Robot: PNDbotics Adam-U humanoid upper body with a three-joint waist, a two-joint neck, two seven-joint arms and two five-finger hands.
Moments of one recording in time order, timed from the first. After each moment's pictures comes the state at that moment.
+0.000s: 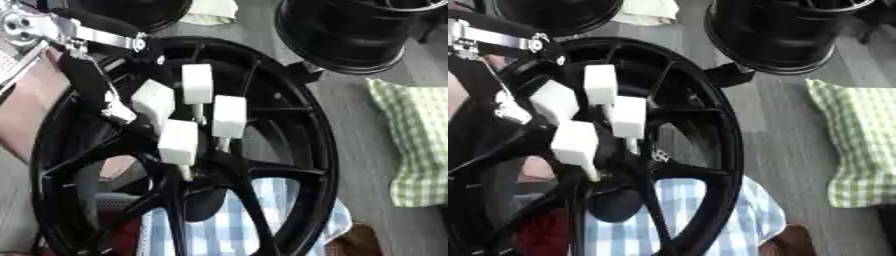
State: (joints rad) left arm -1.12 0.77 -0.55 -1.51 -0.10 0.00 -0.91; right arm -0.65 -0.90 0.03 -1.72 -0.25 0.22 -0.16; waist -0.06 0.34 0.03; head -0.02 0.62
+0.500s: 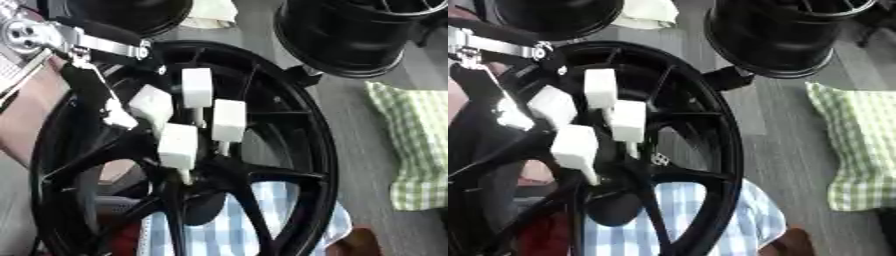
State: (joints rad) left arm -1.12 0.77 -0.56 -1.51 -0.09 -0.01 -0.91; right arm -0.65 -0.90 0.02 -1.71 -0.26 0.22 -0.19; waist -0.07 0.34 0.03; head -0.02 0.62
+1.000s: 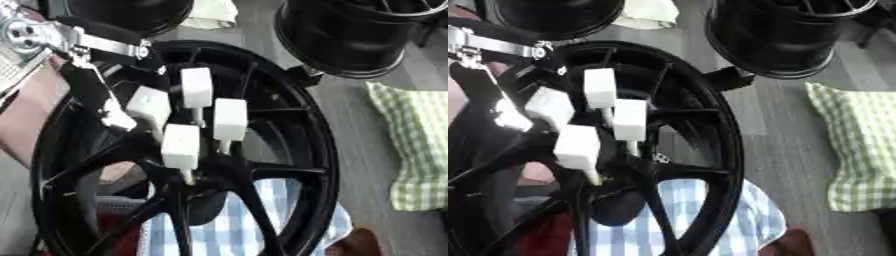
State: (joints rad) left arm -1.12 0.77 -0.55 -1.52 -0.07 0.01 -0.91; right arm -0.65 -0.90 0.02 -1.70 -0.27 0.21 -0.21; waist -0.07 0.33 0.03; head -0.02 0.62
